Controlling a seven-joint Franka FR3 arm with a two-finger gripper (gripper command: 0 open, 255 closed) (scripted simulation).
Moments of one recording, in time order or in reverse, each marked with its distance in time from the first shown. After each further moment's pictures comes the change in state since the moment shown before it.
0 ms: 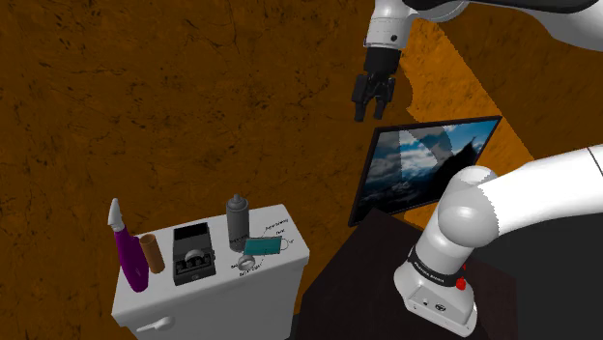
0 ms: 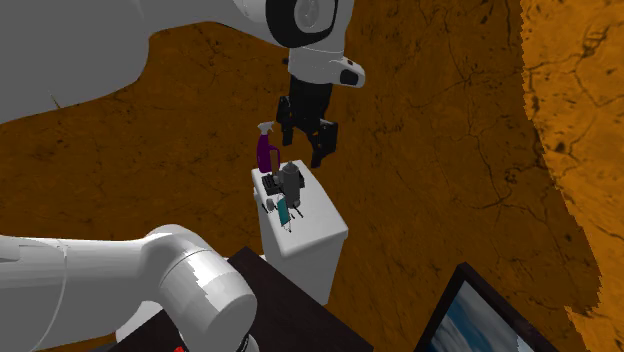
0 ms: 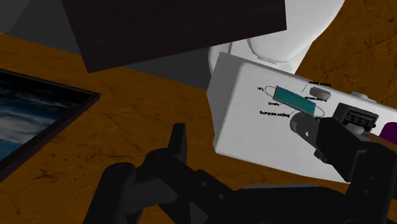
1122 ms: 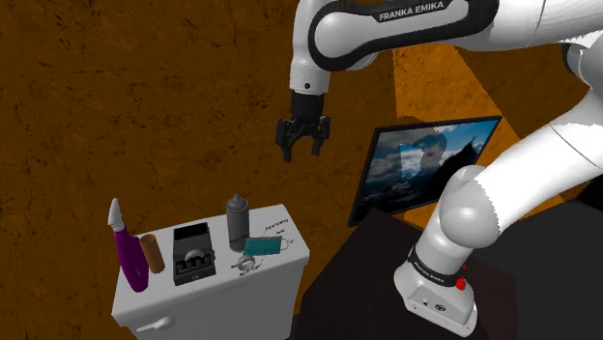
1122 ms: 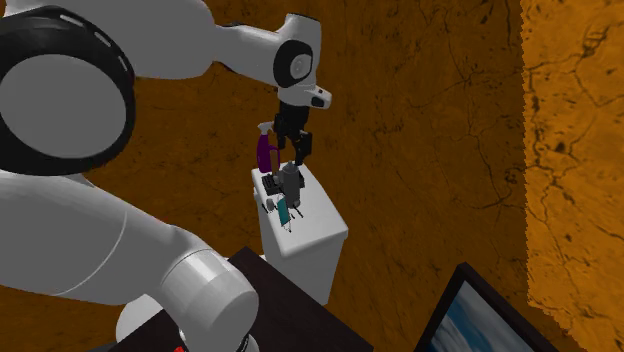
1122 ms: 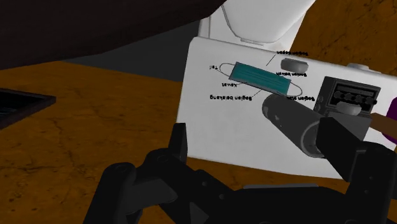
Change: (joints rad) arm 0.047 0.337 0.267 -0.014 0.126 0.375 0.313
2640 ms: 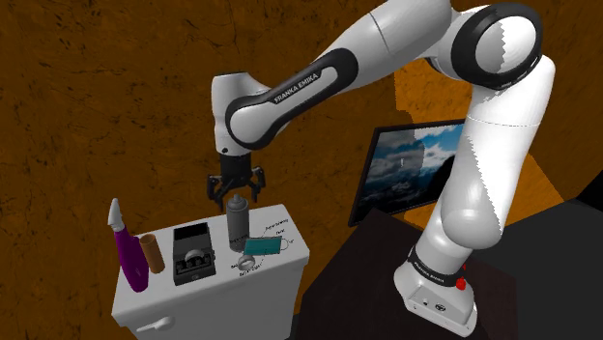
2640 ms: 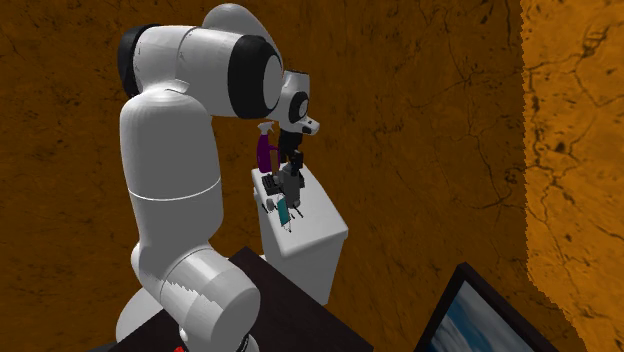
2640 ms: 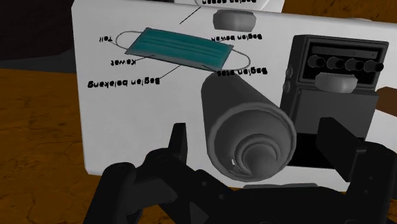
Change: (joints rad) arm 0.052 0.616 0.165 0.244 -0.157 0.364 0.373
